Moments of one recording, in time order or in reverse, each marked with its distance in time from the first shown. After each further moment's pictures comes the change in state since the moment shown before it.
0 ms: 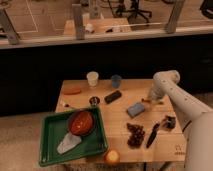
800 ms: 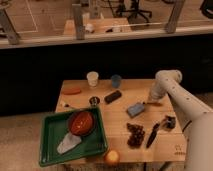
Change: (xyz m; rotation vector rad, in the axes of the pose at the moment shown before) arm -0.005 0.000 -0.015 0.001 -0.071 0.005
